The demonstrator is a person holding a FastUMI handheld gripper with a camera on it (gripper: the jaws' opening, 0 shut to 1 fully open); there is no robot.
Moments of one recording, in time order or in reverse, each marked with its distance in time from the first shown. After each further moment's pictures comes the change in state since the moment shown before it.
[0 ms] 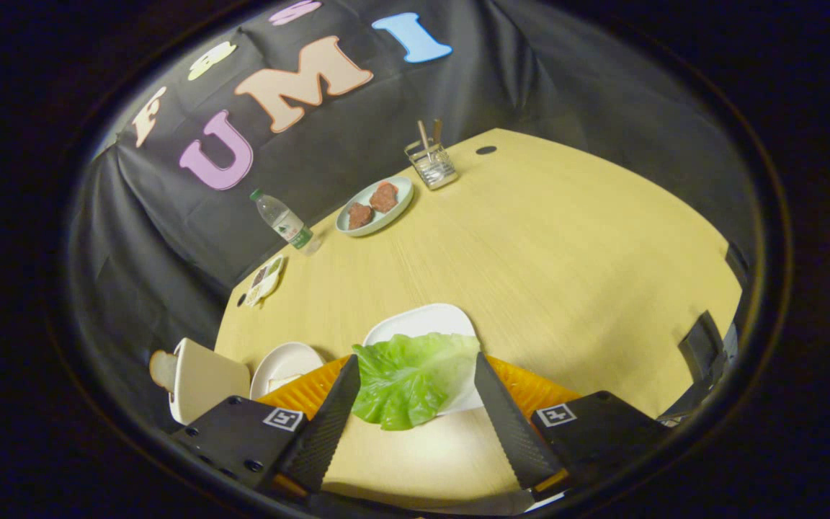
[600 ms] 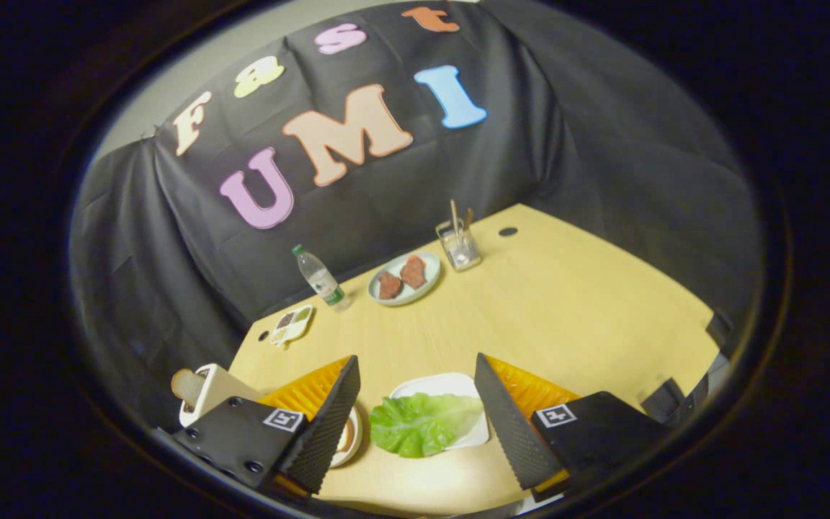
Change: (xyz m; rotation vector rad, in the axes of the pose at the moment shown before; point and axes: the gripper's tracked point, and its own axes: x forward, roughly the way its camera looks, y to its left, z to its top) arm -0.061 0.027 0.067 -0.098 -0.223 0.056
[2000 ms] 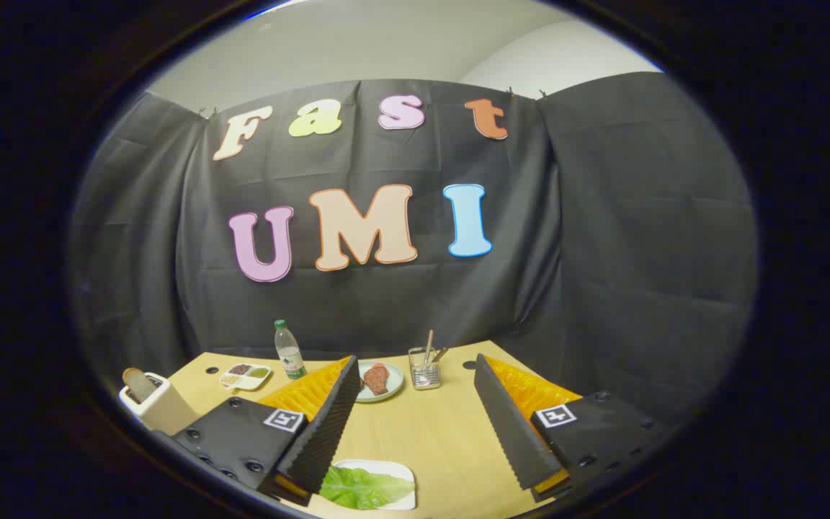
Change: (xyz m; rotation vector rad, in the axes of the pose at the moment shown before) arm -0.071 0.026 0.156 -0.330 -0.525 -0.090
